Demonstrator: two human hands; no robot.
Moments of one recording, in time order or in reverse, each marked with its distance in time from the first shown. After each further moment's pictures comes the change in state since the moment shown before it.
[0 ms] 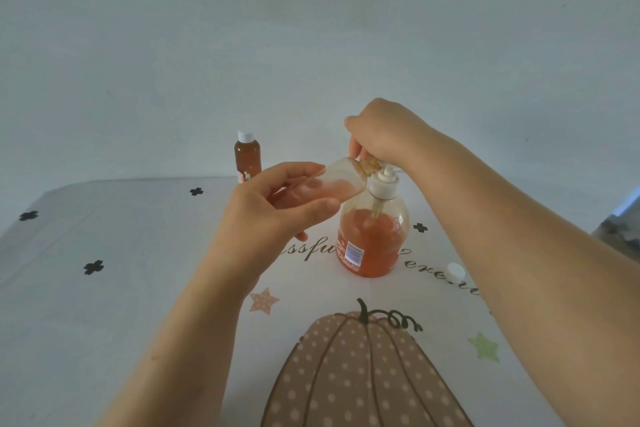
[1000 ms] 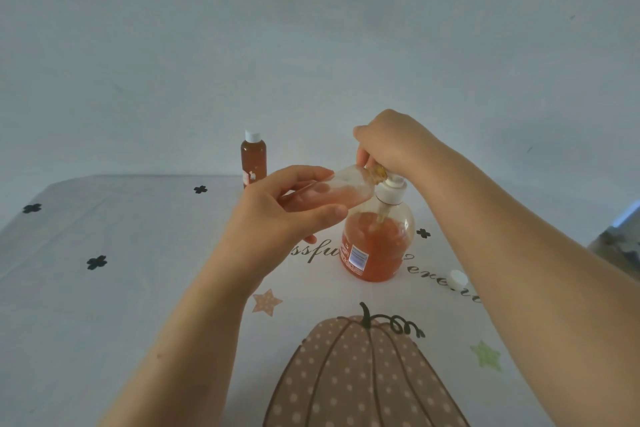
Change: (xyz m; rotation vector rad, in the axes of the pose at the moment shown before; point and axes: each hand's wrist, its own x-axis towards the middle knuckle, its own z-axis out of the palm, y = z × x) left_hand 0.001 -0.001 -0.003 0.062 -0.009 -0.009; right_hand 0.002 0.002 0.006 0.035 0.010 0.049
